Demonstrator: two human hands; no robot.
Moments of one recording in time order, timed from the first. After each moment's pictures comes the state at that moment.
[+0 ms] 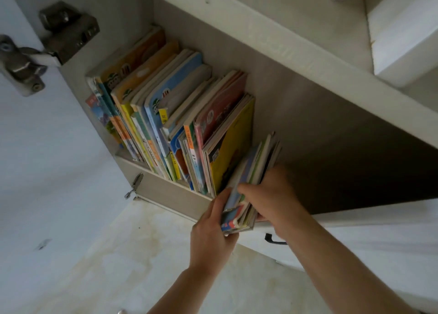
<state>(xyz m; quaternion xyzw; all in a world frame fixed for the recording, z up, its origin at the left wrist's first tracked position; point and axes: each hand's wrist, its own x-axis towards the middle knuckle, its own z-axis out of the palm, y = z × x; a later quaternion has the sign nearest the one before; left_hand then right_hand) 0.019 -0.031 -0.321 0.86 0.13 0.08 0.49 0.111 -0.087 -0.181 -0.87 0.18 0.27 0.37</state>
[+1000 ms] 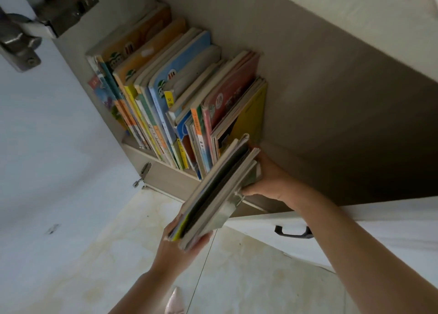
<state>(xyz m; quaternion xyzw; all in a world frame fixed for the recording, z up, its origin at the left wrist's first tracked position) -0.033 0.028 -0.373 0.78 0.19 0.02 0.60 0.162 -0.116 -0.266 -0.85 -0.08 0.39 0.35</state>
